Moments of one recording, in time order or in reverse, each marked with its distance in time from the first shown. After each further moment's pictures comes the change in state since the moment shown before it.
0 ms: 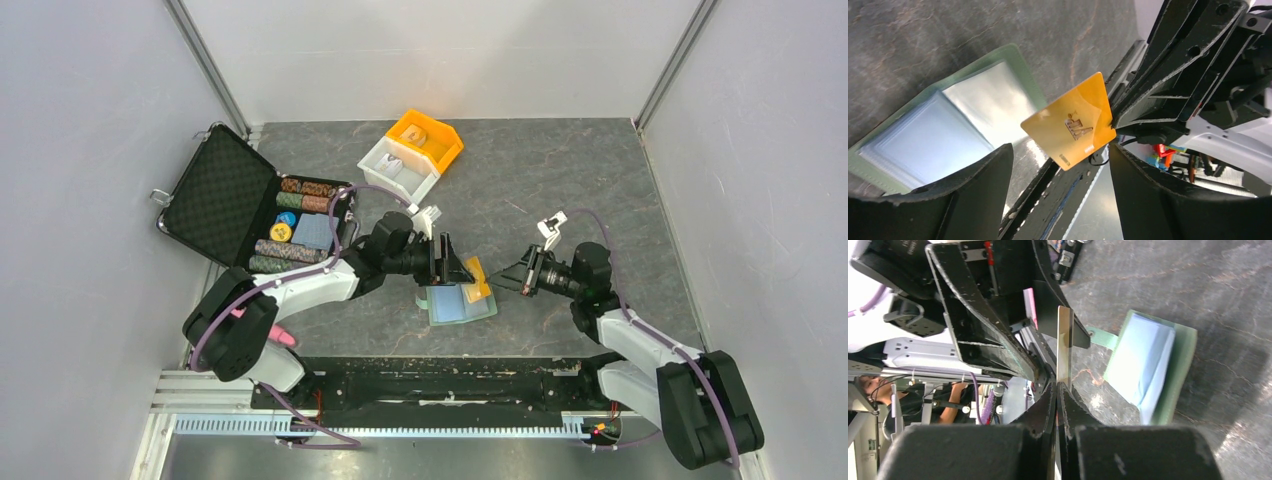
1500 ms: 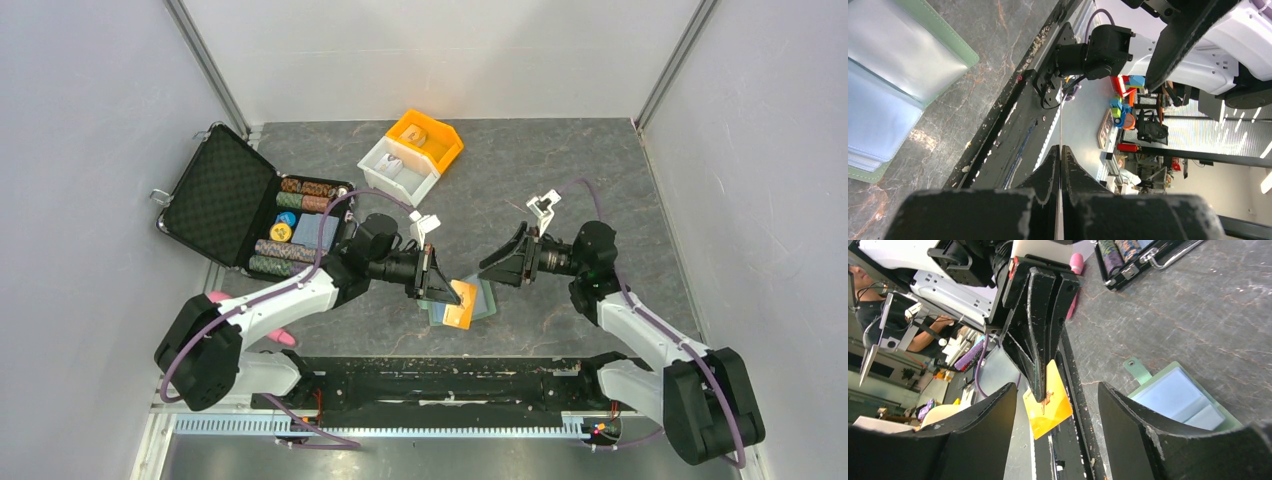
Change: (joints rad) left arm 0.001 -0.187 -0.044 -0.069 0.277 -0.012; right arm 0.019 0.016 0.180 0.103 -0.238 -0.166
